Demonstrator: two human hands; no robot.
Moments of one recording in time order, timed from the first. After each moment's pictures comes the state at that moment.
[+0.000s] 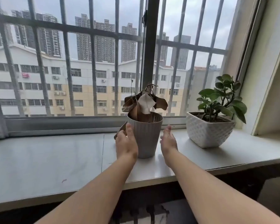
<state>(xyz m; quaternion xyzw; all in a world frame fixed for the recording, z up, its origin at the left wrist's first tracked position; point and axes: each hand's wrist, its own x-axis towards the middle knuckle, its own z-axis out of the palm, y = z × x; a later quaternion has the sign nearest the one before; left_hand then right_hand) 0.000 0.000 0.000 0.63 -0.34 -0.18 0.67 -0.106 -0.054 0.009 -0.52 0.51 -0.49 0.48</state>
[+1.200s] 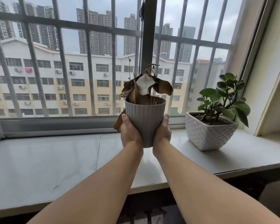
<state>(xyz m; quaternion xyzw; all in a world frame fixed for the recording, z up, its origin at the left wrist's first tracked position) -0.021 -0.044 0.038 0.52 -0.18 -0.29 0.78 -0.085 -0.072 0.042 -0.36 0.42 -0.60 0.58</state>
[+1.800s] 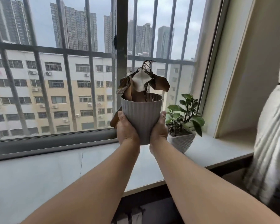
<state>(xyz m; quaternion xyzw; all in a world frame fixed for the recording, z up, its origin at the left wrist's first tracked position) -0.096 -0.014 0.143 0.51 -0.21 -0.31 0.78 -0.161 -0.030 0.147 -0.35 0.45 -0.64 0.52</state>
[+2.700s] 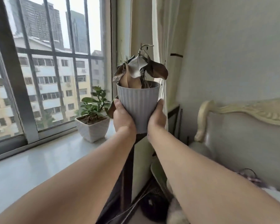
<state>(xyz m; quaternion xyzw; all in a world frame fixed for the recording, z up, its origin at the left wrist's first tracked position) -0.321 0.092 0.189 0.42 -0.38 -0.52 0.64 -0.389 0.125 0.202 -0.21 0.53 -0.74 0.35</state>
